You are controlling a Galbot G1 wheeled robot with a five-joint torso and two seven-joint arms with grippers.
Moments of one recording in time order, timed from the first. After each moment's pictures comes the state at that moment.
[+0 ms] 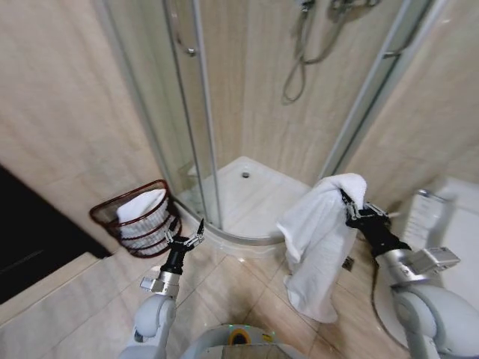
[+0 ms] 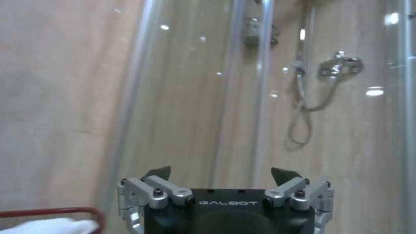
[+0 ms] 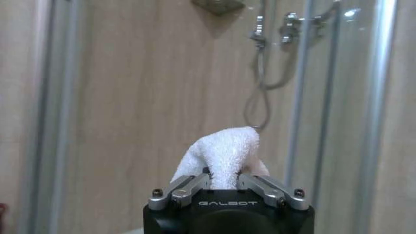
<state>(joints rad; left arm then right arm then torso) 1.51 -1.46 -0.54 -1.98 -0.31 -0.33 0.27 -1.56 1.33 1.04 2.50 0.40 -0.36 -0.18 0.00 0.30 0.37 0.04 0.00</state>
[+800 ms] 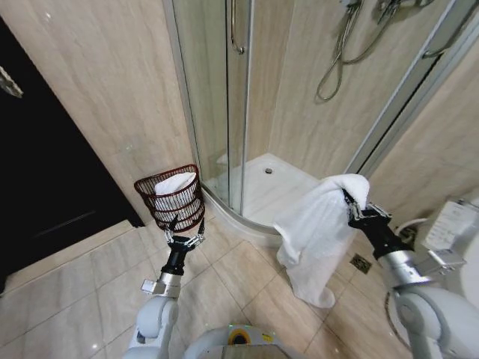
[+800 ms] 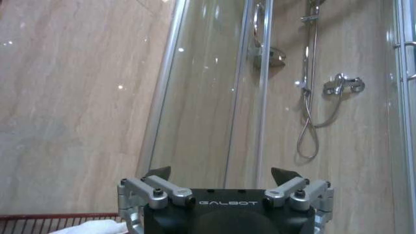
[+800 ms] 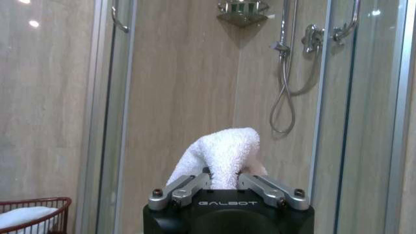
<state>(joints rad) 1.51 -1.47 -0.52 -1.98 -0.30 -0.38 0.28 -1.57 1.34 1.05 2.50 0.42 -0.34 -0.19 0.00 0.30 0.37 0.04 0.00</state>
